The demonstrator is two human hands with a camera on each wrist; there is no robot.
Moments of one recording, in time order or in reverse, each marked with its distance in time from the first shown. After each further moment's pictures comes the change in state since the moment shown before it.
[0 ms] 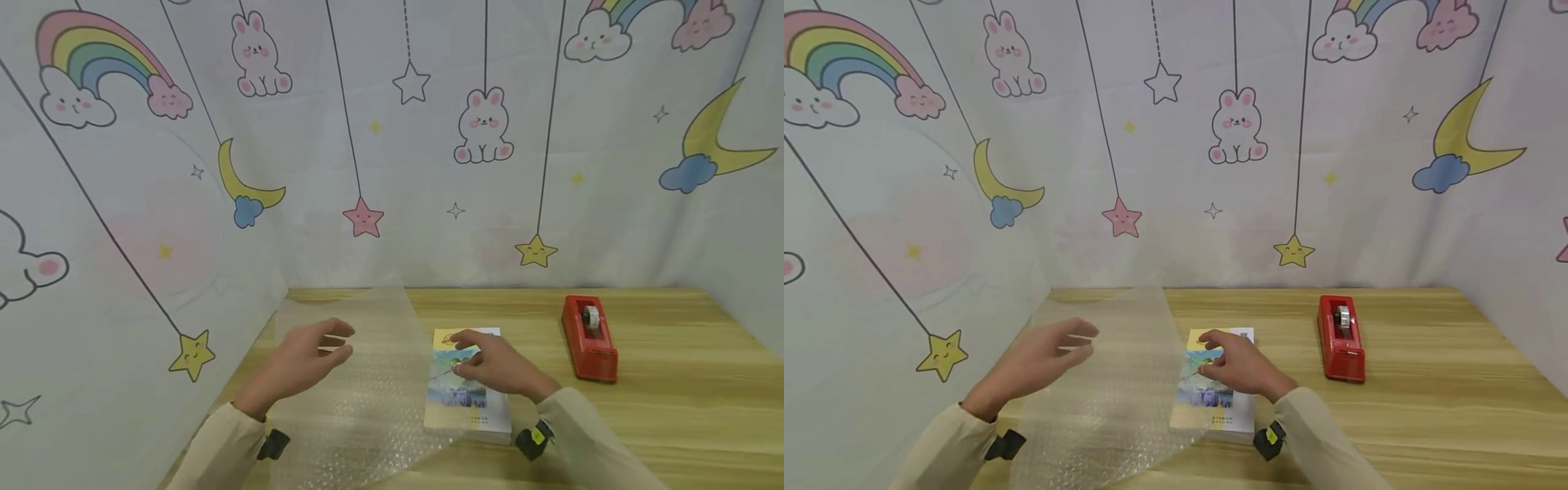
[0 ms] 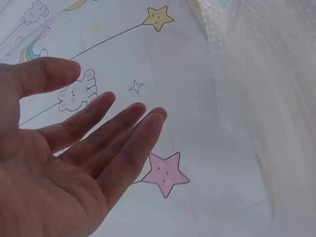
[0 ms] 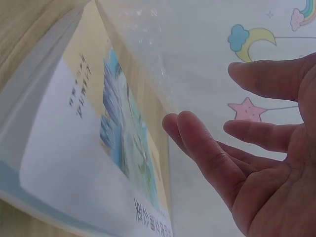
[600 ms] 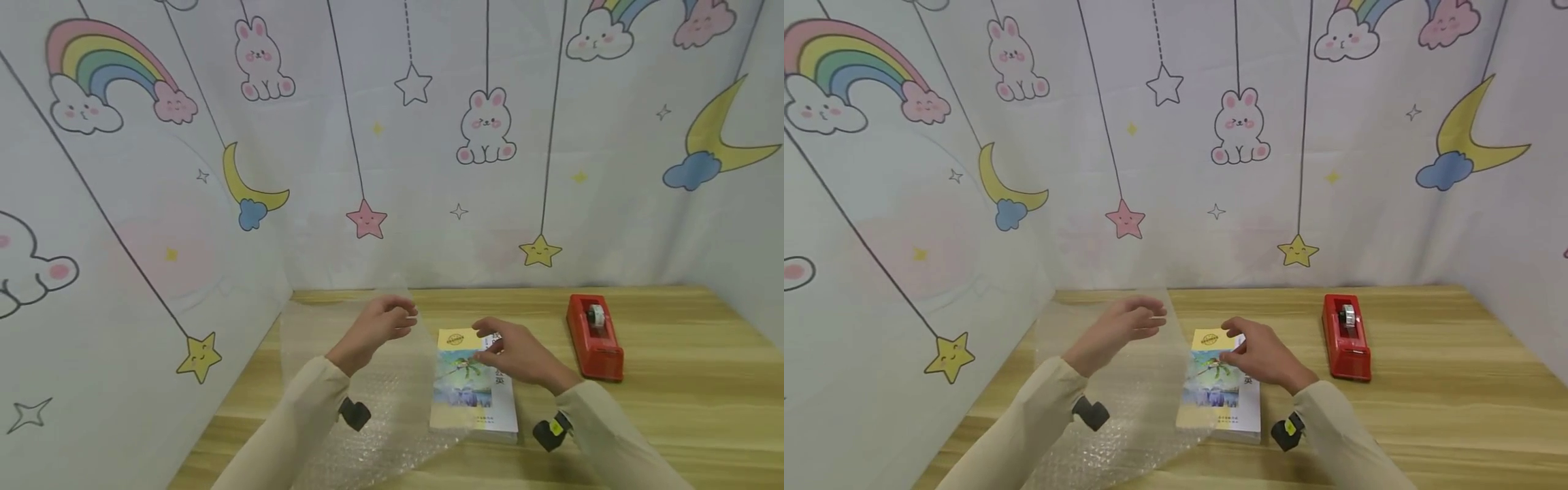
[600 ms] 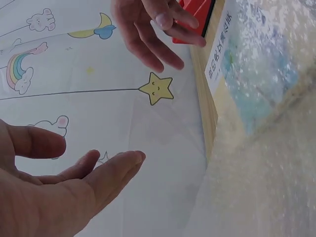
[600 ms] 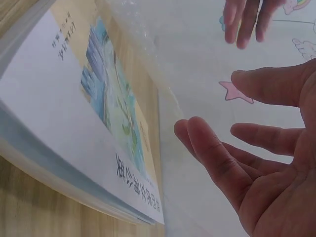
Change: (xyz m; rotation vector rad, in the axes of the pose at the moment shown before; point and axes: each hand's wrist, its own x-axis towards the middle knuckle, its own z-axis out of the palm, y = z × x) left_hand 0.079 0.037 0.055 -0.649 -0.050 -0.148; right_hand -0.006 -0.001 -0.018 -0.085 0.115 0.089
